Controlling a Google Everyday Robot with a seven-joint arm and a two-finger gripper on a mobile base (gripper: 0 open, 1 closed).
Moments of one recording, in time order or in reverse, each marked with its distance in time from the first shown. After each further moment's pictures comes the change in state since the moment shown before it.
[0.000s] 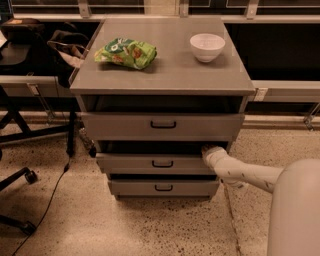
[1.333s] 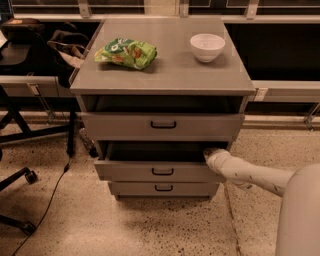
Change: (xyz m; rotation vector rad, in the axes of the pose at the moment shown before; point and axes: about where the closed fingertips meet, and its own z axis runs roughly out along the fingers) arm 0.014 0.002 -0.015 -0.082 0.037 -0.052
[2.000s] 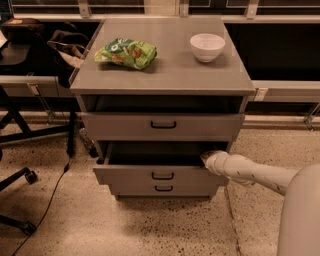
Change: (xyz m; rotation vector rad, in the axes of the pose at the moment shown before) arm 0.007 0.023 -0.005 -0.130 0.045 -0.082
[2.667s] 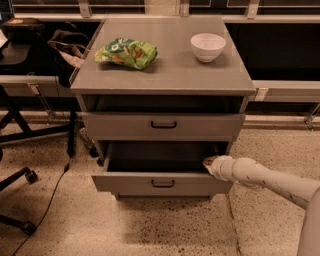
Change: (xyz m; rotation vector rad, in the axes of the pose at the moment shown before) arm 0.017 0.016 -0.024 -0.101 0.012 -0.054
